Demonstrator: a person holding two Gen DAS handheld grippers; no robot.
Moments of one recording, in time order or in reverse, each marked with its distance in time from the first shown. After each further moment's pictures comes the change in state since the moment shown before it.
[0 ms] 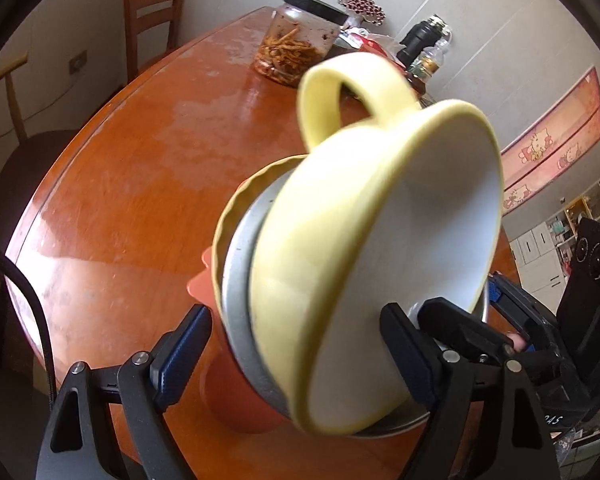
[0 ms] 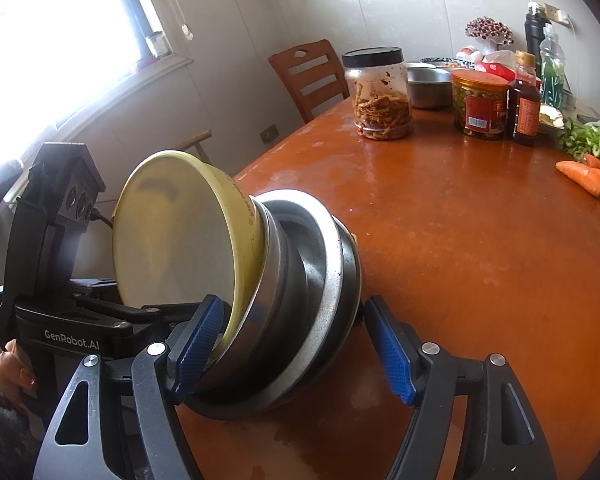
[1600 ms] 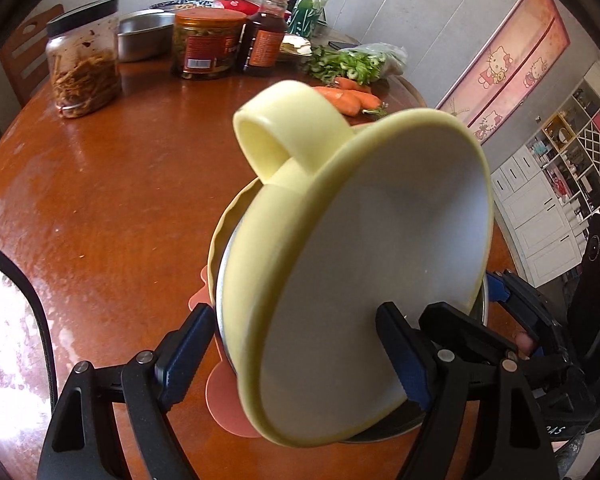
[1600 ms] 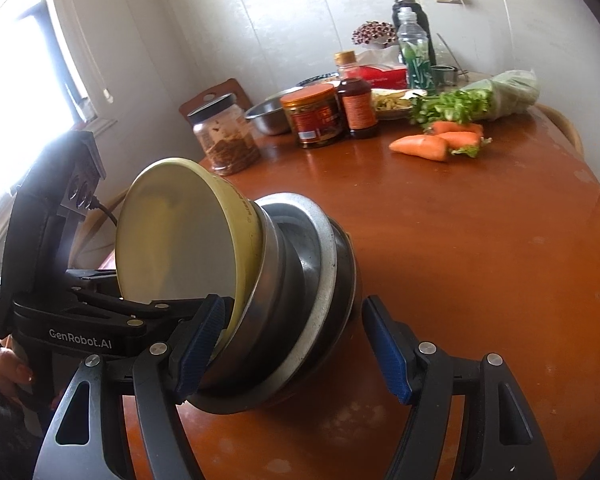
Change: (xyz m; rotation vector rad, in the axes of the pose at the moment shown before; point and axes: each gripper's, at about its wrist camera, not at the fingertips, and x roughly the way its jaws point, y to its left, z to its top) left arm 0.103 -0.188 0.033 0.262 0.096 -0.031; right arm -0.108 -0.161 -0.039 0.179 -0.114 -0.162
